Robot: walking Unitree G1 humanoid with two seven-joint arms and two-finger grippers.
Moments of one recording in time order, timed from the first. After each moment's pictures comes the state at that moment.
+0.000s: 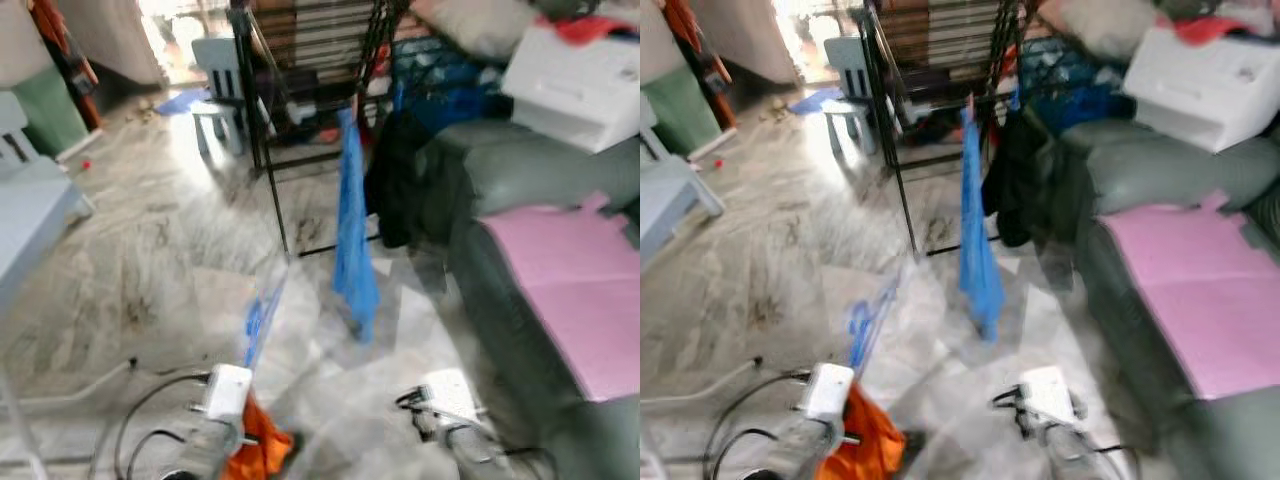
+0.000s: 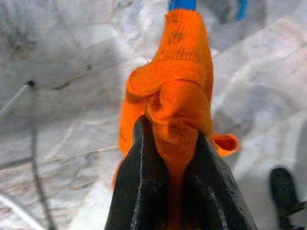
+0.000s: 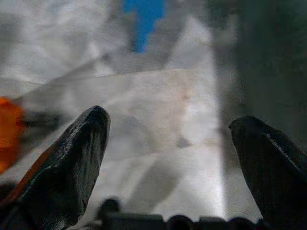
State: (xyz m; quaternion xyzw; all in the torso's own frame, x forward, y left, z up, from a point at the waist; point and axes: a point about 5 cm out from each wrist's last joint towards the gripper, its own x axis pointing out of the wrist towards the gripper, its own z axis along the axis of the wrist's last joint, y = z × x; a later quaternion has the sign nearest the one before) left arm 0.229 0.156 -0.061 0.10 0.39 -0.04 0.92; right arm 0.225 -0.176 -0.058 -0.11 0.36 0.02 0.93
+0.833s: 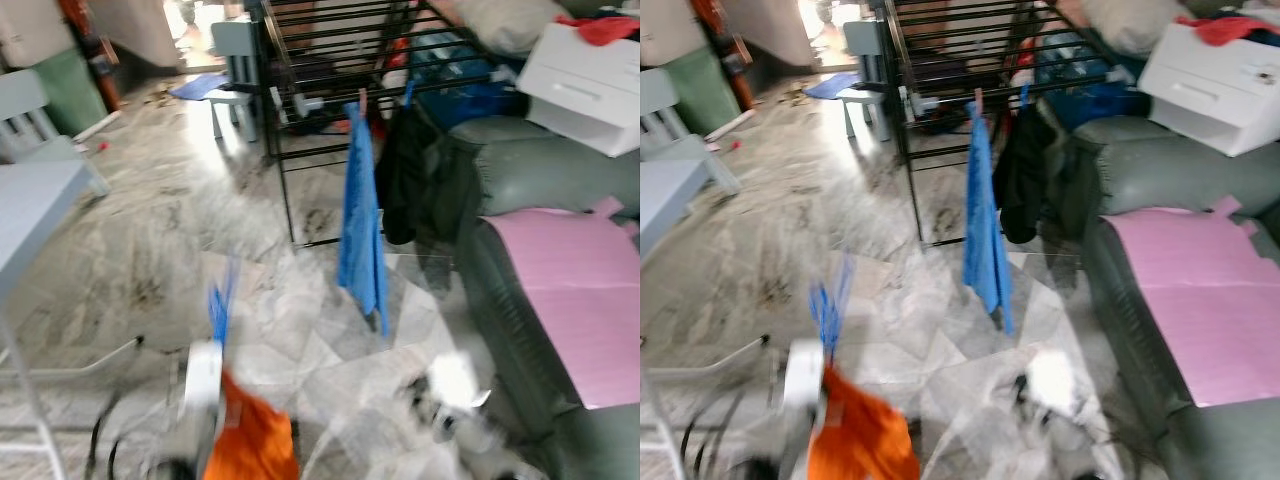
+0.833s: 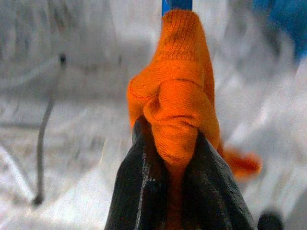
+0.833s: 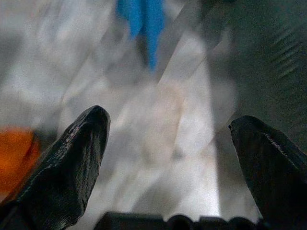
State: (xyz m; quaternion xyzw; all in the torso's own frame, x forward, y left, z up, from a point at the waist) left arm 0.272 0.174 -0.028 0.01 0.33 0.05 0.94; right arm 0.259 -0.195 -0.032 -0.08 0.30 -0.03 0.95
